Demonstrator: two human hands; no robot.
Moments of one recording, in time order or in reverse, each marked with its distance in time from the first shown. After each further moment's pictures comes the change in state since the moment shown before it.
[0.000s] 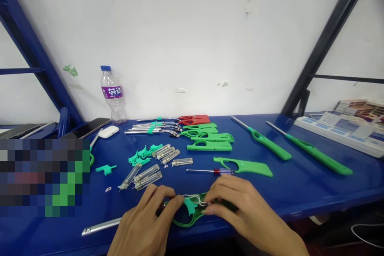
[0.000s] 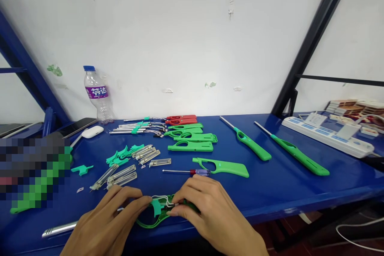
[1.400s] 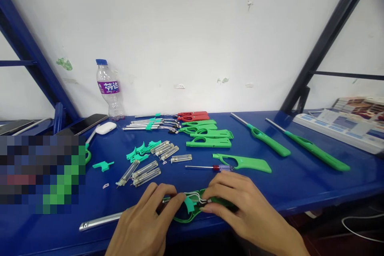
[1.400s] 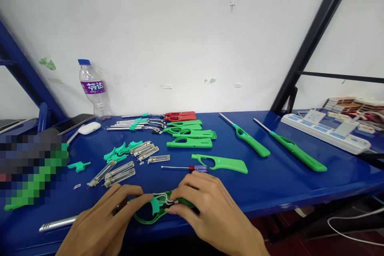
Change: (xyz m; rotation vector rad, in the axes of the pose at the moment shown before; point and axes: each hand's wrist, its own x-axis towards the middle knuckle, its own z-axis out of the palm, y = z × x) left_hand -0.005 0.001 0.005 0.033 -0.052 0.012; right_hand -0.004 0.001 0.001 -0.016 -0.001 -0.008
